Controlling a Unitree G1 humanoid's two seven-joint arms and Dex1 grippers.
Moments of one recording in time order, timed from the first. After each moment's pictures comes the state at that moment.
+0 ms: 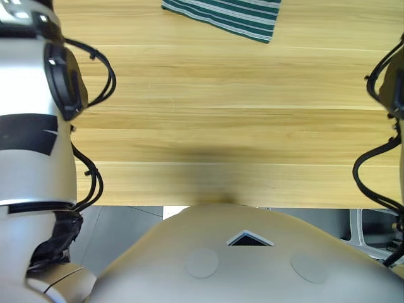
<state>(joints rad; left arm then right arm) -1.43 0.48 -0.03 1.10 -0.31 0.13 -0.23 -1.49 -0.44 0.09 1.12 0.11 0.03 0.39</state>
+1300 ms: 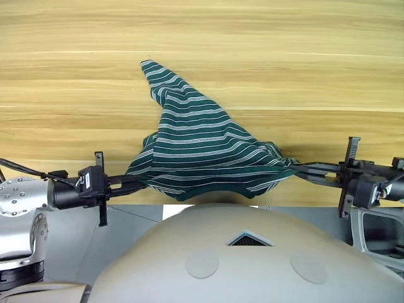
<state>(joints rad) 0.67 0.70 0.37 -0.49 -0.47 0.10 -1.45 0.57 -0.77 -0.30 -0.51 0.45 -0.35 1.32</state>
